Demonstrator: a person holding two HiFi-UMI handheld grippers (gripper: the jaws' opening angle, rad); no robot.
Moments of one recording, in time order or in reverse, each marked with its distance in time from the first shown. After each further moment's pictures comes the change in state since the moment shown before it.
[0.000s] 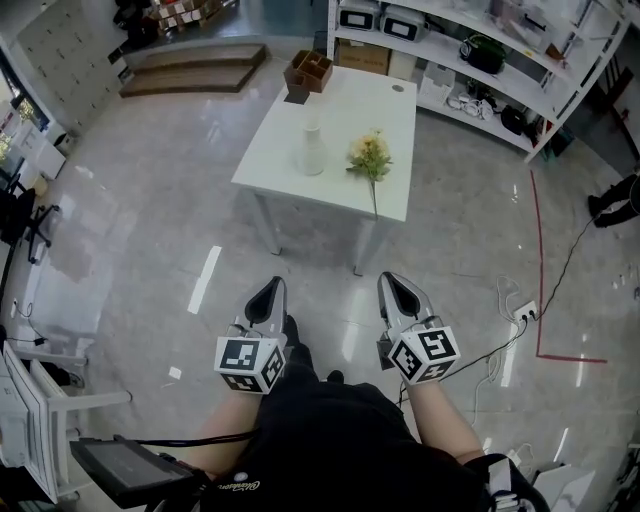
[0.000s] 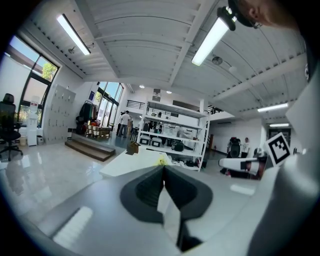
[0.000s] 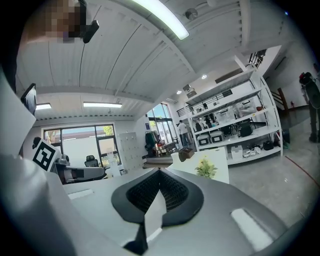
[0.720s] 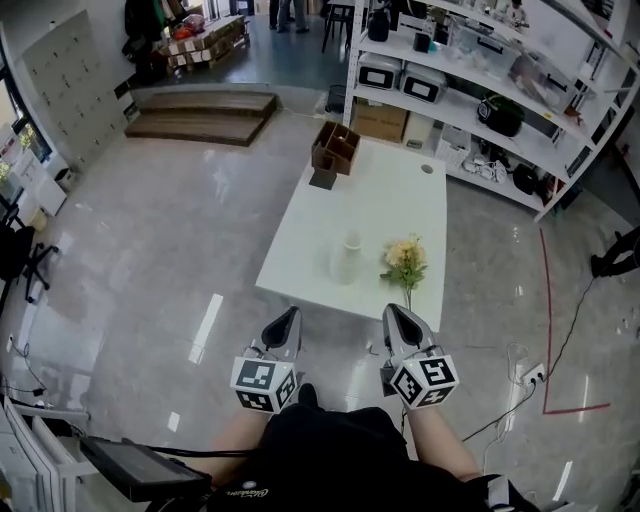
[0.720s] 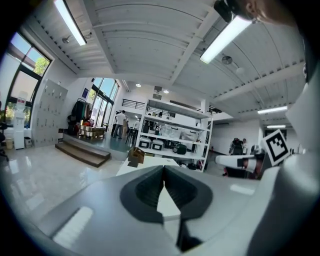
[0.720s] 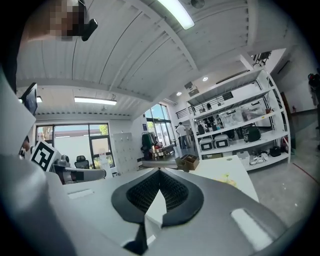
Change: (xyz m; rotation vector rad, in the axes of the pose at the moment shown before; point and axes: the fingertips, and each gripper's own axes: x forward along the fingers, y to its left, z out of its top) left arm 0.185 0.152 0.082 0.013 -0.005 -0.068; right arm 0.245 -0.019 0.068 -0.032 -0.027 -0.033
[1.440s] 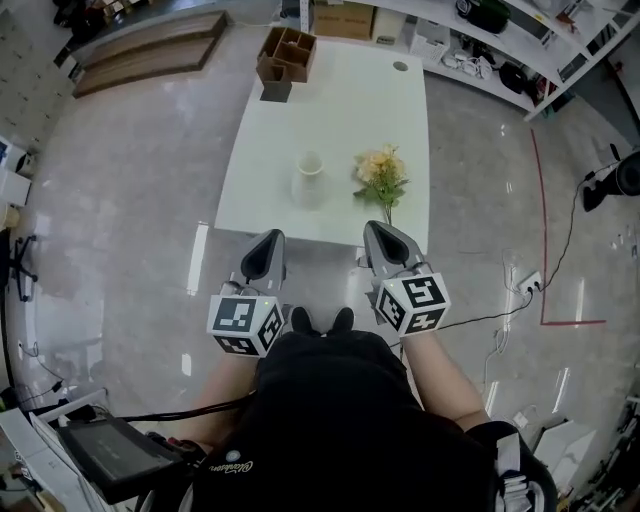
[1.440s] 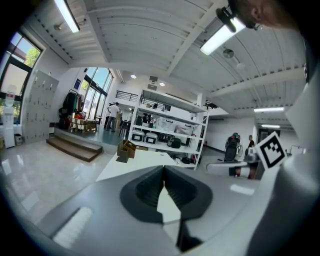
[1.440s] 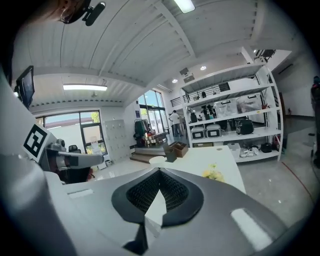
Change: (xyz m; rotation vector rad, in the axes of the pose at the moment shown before) left arm 0.079 -0.022 -0.003 0.005 0.072 -0.069; right arm 0.040 -0.063 -0.027 -0.019 0.156 -0.079
